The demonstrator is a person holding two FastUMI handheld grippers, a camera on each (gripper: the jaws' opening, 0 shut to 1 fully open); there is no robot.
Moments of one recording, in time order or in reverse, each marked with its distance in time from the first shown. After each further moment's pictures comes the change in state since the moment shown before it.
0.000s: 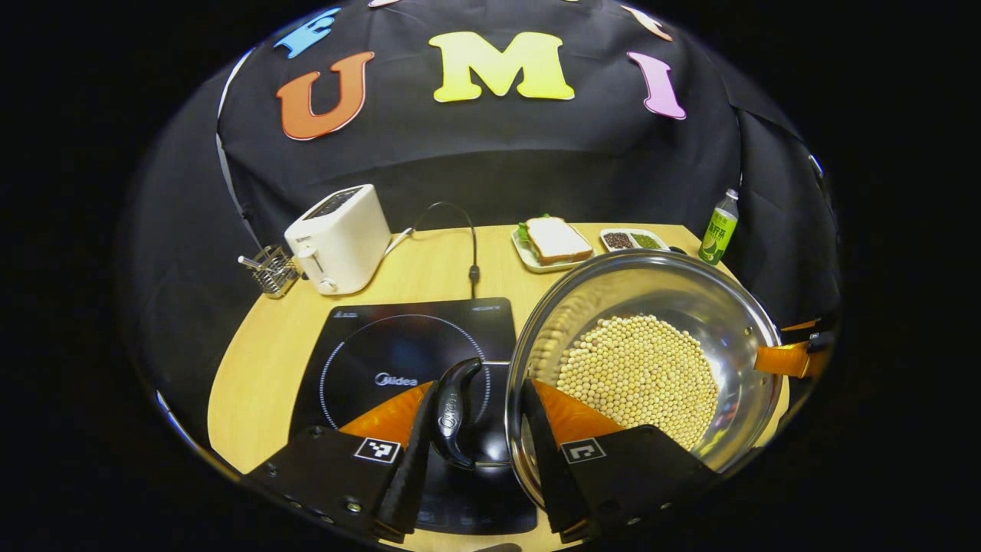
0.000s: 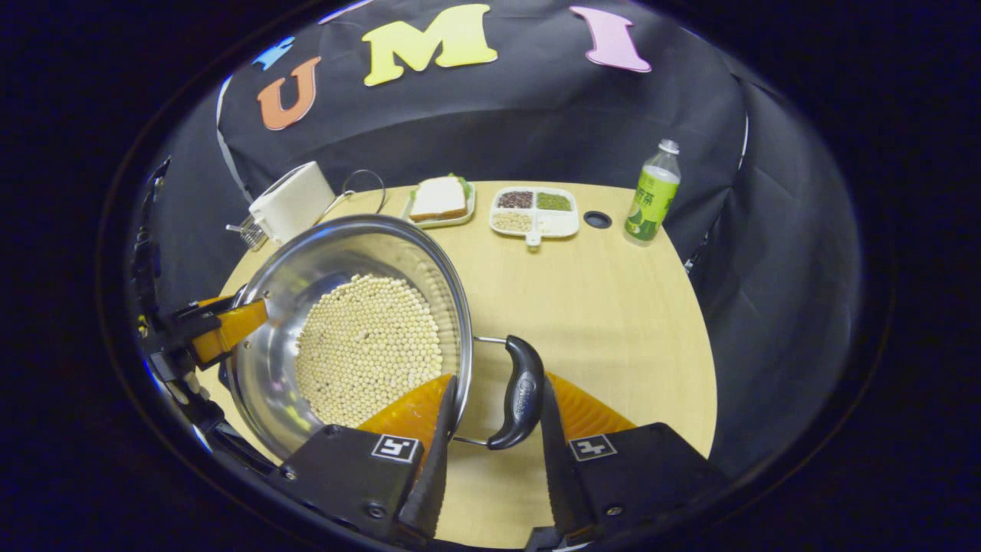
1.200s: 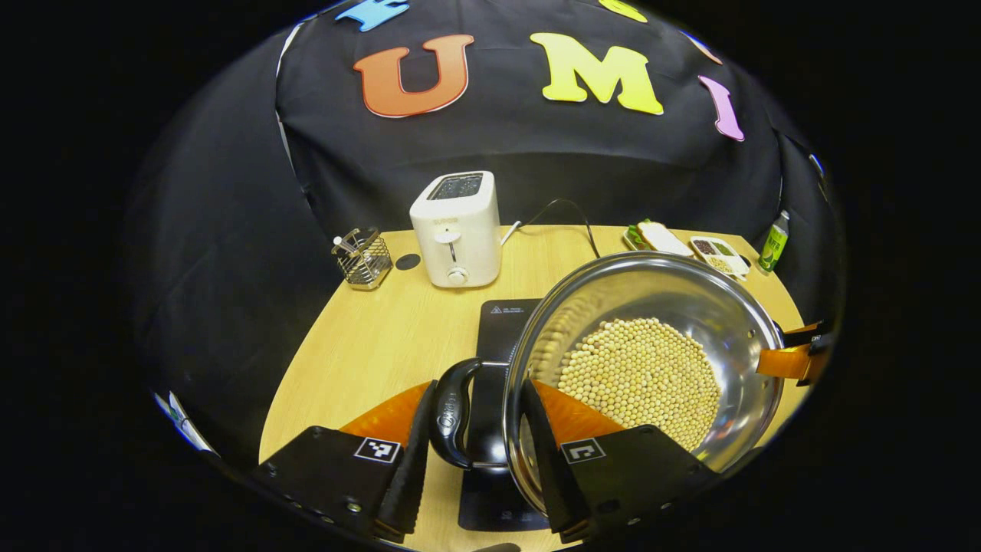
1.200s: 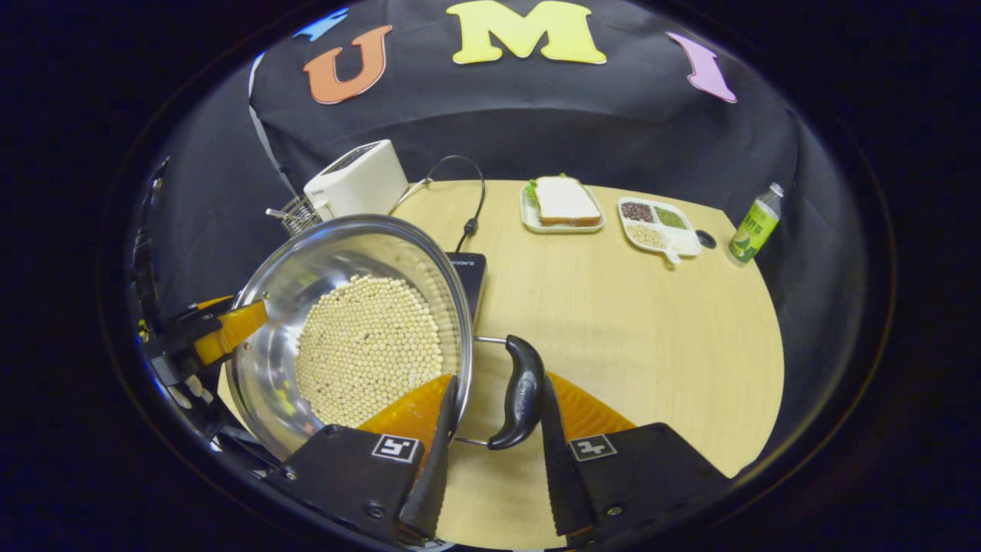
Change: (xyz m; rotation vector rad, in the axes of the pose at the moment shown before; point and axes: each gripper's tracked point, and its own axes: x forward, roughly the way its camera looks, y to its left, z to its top) left arm 0.007 0.197 -0.012 -0.047 0.022 0.097; right arm 0.047 0.205 0.022 -0.047 0.029 0.059
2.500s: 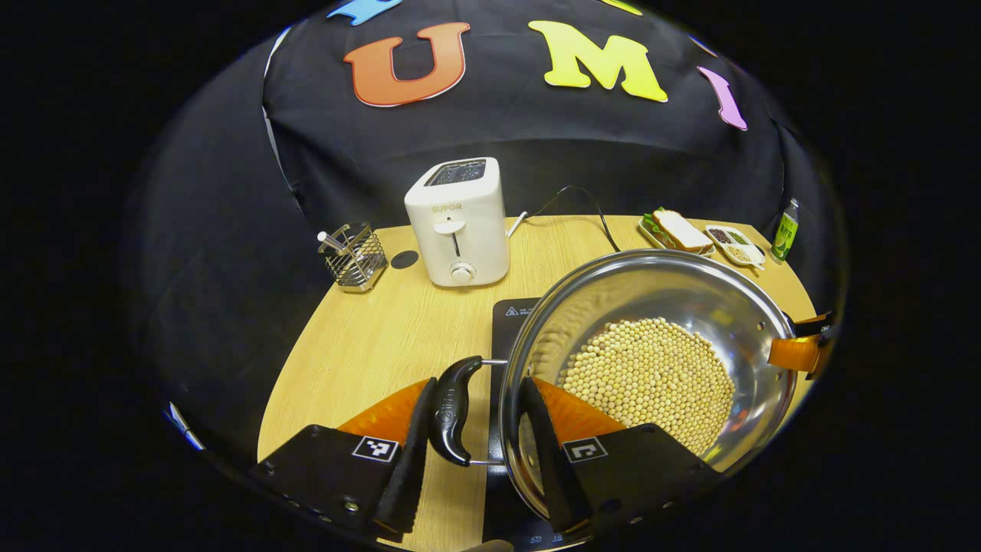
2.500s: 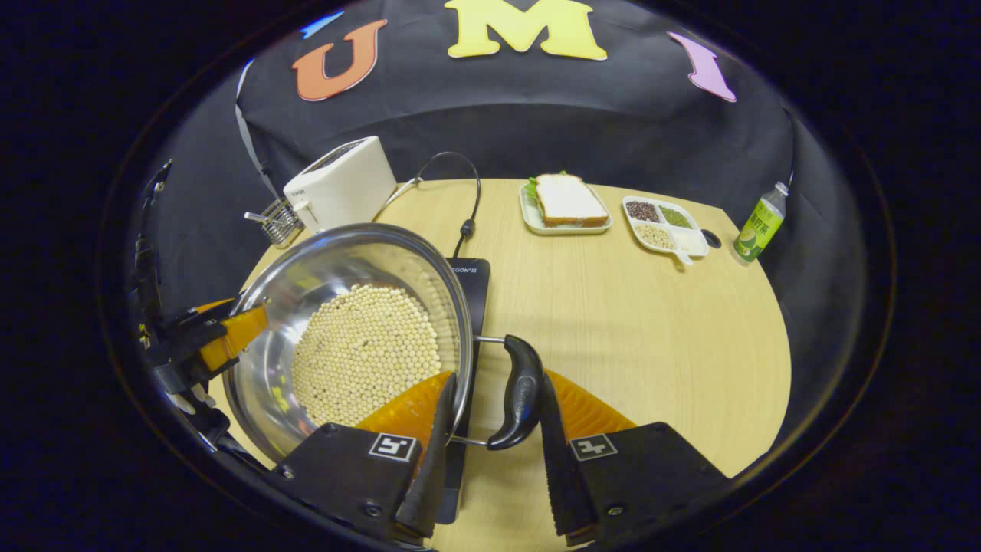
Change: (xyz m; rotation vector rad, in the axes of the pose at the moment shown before) left arm 0.041 0.009 -0.009 0.034 0.002 -0.007; right arm 0.030 0.011 0.005 0.045 -0.020 -0.047
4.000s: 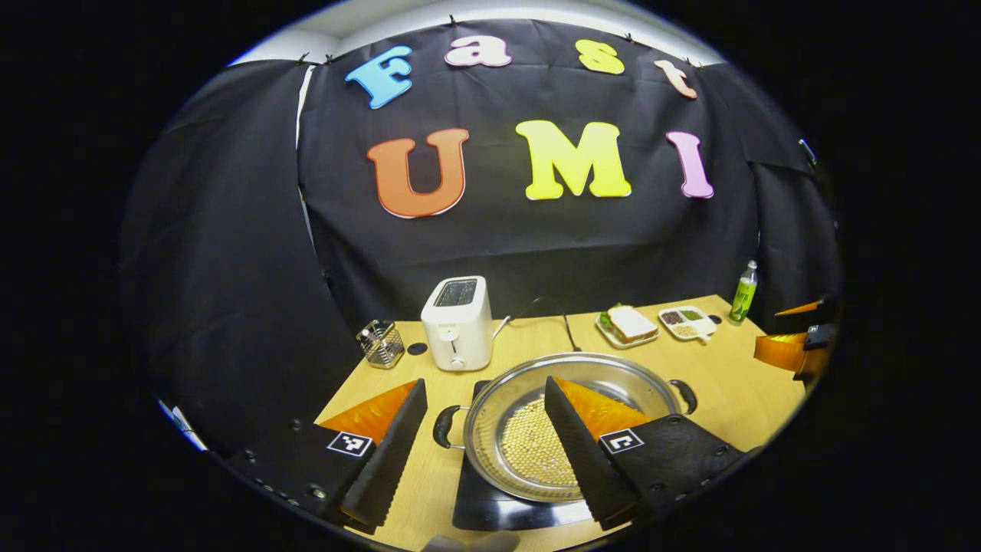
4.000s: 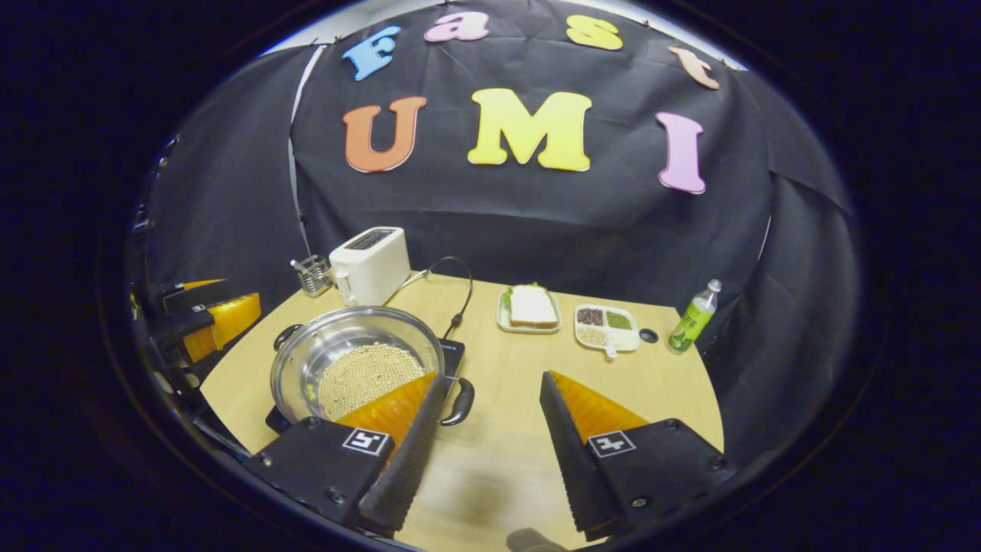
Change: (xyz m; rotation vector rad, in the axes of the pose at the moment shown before) left arm -0.168 -0.047 0.086 -0.017 -0.395 0.014; right arm -0.169 -0.052 0.048 -0.156 -0.399 -0.013
